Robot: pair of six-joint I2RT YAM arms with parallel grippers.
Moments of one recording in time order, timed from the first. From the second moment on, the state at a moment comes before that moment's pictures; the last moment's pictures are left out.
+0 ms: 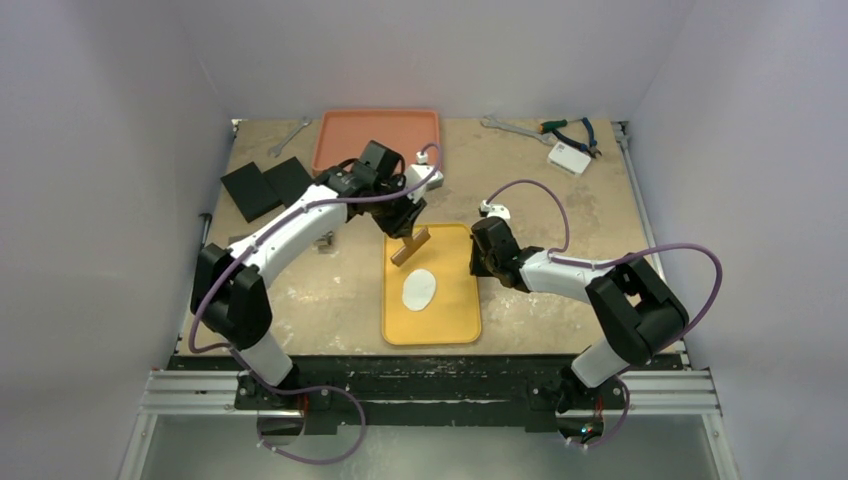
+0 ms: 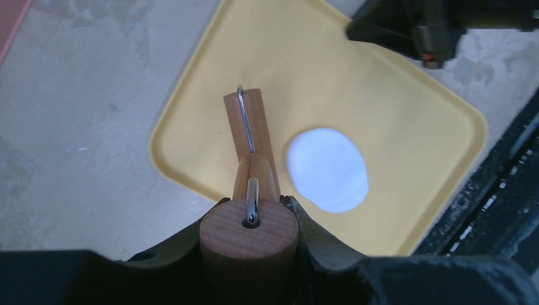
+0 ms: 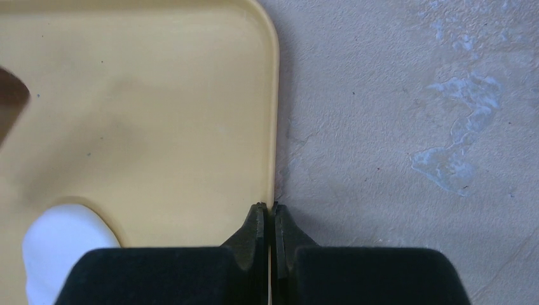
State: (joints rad) left arm -0.55 1.67 1.44 -0.74 0.28 0.29; right arm 0.63 1.56 0.72 0.00 0.23 0.55
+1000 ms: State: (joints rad) left arm -0.61 1.68 1.36 -0.77 0.35 0.27; right arm 0.63 1.56 0.72 0.00 0.23 0.55
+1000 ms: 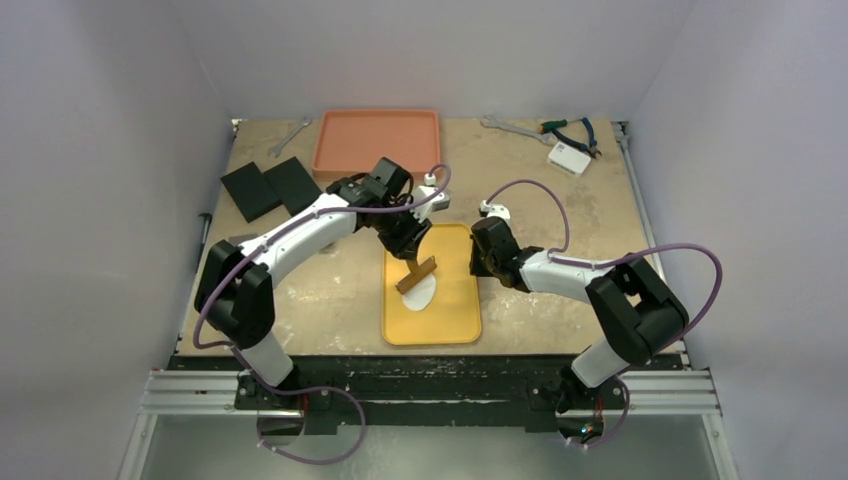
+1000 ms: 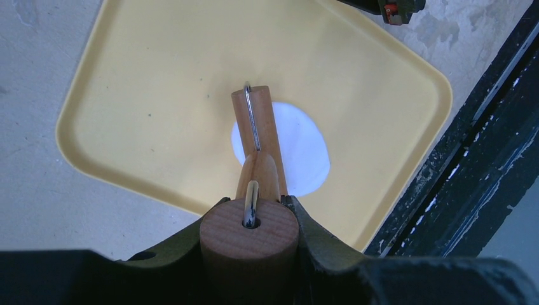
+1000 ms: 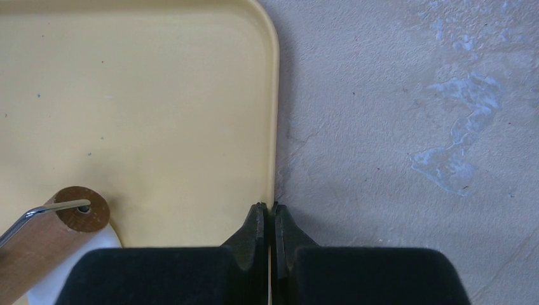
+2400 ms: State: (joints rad) left arm -0.58 1.67 1.33 -0.71 0.34 0.32; right arm 0.63 1.56 0.72 0.00 0.23 0.54
